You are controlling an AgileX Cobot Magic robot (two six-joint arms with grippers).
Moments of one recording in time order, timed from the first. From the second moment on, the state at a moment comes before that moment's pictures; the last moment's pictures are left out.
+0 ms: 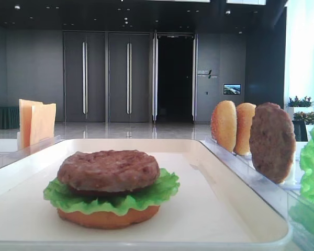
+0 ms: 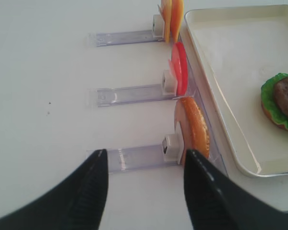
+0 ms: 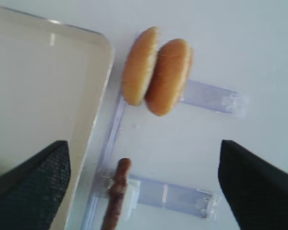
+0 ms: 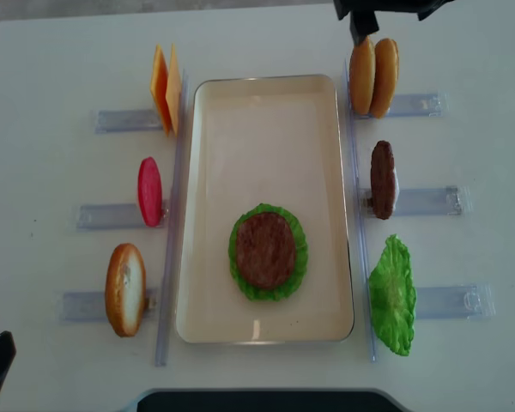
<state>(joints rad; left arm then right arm) -0.02 -0.02 -0.47 -0.04 1.11 0.06 0.46 1.76 -1.71 -0.08 1.22 0.15</state>
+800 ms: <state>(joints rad) -0.02 -0.02 -0.47 -0.04 1.11 0.06 -0.07 1.76 -1.71 -0.06 1.22 0.17</state>
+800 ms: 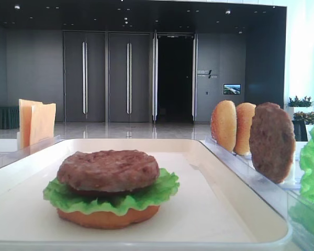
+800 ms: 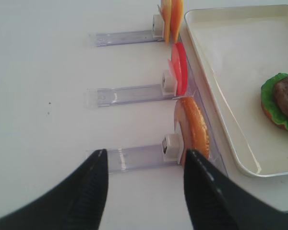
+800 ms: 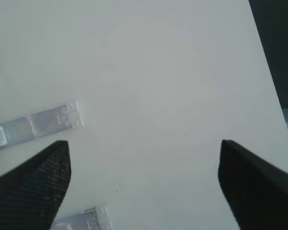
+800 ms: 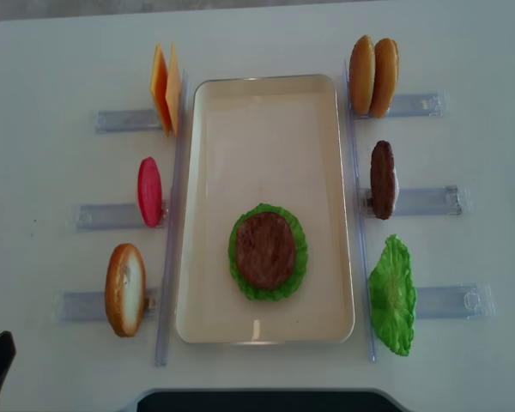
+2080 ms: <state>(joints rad) -0.02 -0.02 -0.47 -0.04 1.11 0.06 0.19 0.93 -1.68 -0.31 1.22 0.14</state>
